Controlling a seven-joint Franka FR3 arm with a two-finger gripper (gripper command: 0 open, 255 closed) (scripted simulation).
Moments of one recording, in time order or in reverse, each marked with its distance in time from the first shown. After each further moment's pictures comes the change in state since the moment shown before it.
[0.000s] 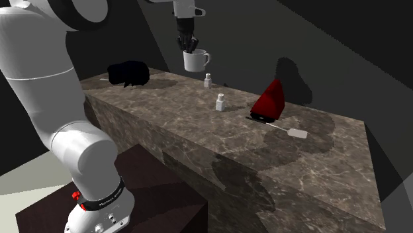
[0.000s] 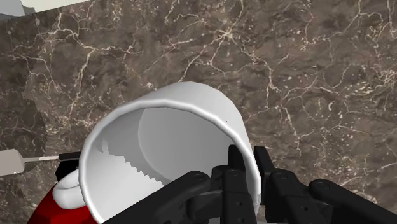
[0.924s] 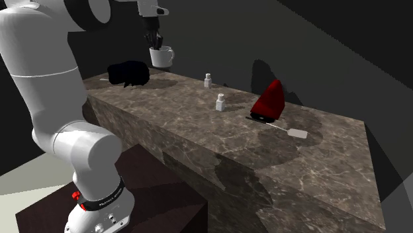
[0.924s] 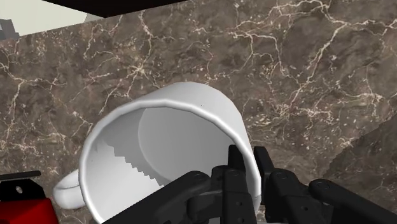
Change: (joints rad) arm 0.171 0.047 0.158 0.057 -0.005 -0.024 0.328
